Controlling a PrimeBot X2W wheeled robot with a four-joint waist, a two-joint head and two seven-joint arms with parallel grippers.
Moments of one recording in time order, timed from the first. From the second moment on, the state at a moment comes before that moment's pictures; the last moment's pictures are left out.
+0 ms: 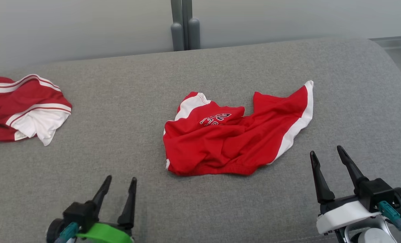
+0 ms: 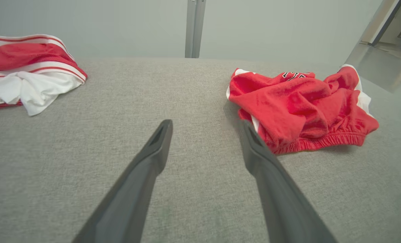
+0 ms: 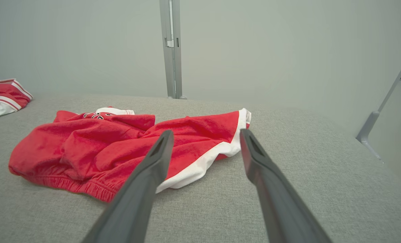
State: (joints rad) left arm 0.00 0.18 -0.21 0.27 -0.33 -0.13 -0.26; right arm 0.02 -0.10 0.02 0.09 0.06 0.13 -0.26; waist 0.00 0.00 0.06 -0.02
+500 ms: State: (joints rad) left arm -0.35 0.23 -0.52 0.57 -0.62 -0.13 -0.10; right arm -0.03 -0.07 0.05 0.09 0.06 0.13 -0.26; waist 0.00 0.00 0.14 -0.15
